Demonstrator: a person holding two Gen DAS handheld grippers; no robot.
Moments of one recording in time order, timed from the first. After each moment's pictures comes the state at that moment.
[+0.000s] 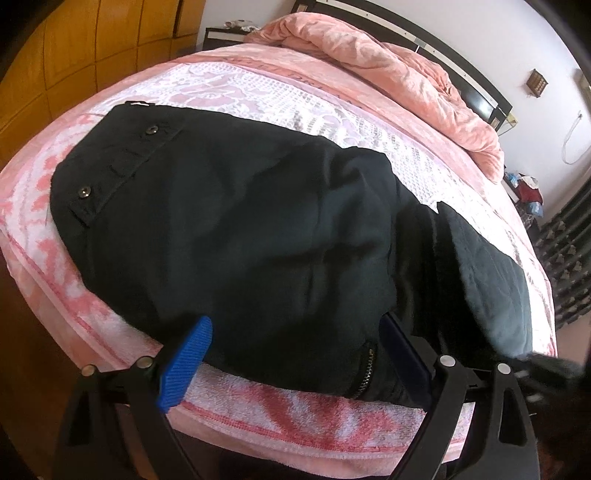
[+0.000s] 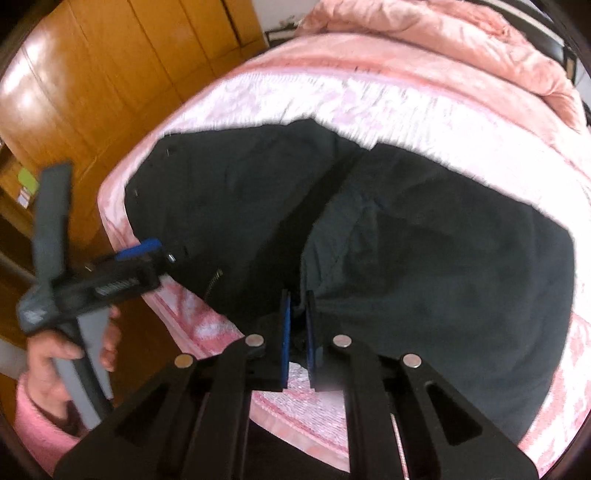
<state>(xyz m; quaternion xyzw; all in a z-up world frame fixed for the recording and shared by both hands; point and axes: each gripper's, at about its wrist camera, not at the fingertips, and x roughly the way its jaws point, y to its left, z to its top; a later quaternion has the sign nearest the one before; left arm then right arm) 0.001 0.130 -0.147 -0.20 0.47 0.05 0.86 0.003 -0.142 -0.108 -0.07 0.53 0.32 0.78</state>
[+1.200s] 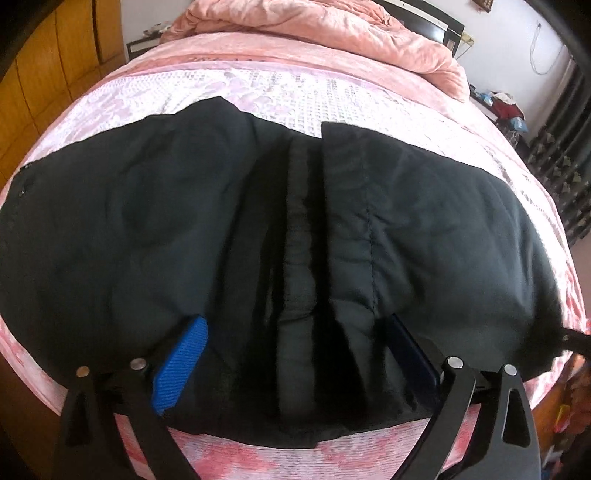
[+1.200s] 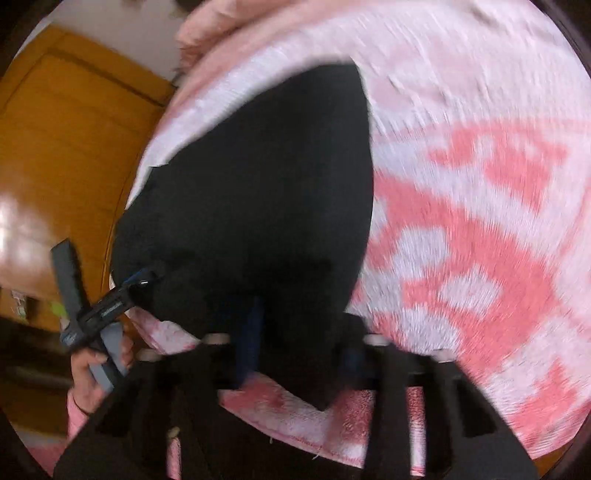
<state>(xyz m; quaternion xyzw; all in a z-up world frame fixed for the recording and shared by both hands) 0.061 -0.009 -0.165 -0.08 0.53 -0.01 0.85 0.035 -0.383 -0.152 0.18 0.58 0.24 0.76</state>
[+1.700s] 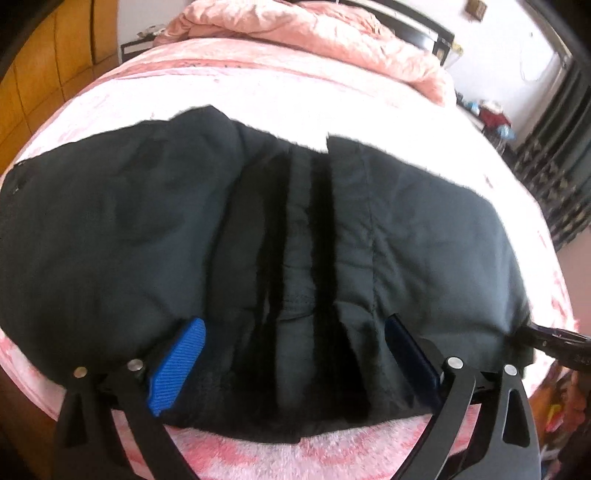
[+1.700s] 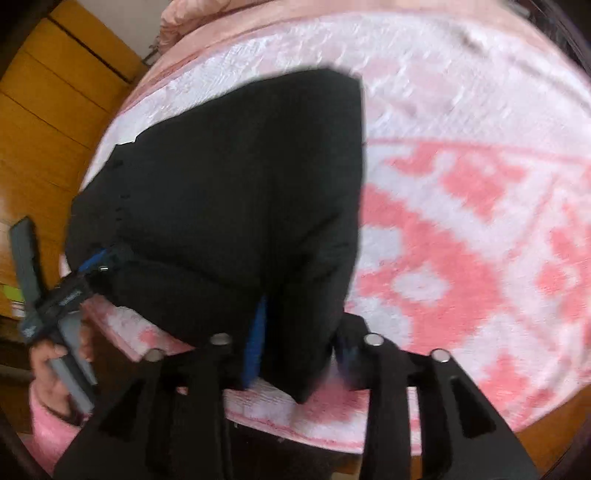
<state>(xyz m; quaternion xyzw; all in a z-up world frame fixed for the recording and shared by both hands) 0.051 0.000 -0.156 -0.10 0.50 -0.04 0.86 0.025 -0.363 -0.138 0.08 0.61 0.15 0.78</state>
